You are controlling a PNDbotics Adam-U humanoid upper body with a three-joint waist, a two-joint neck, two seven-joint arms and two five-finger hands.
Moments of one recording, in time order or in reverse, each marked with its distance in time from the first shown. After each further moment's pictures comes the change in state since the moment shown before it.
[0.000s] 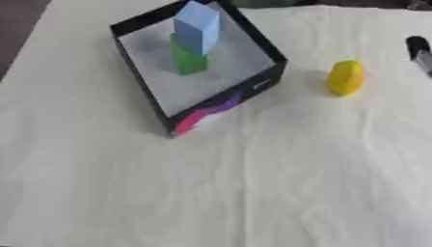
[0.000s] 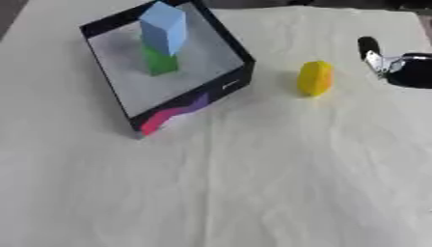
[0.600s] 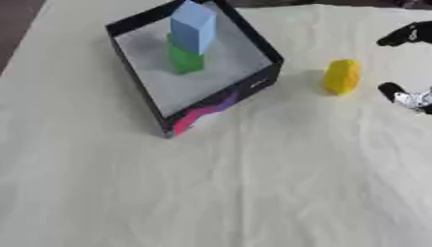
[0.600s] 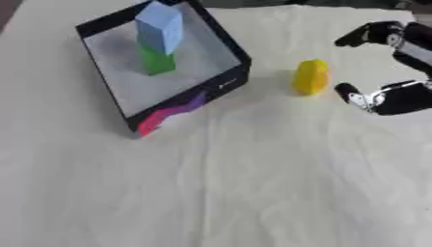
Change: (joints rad) left arm 0.002 -0.003 -0.001 0.005 0.000 0.001 -0.002; right arm -0.022 -0.030 0.038 0.053 0.004 -0.087 0.208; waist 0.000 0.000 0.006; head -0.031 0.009
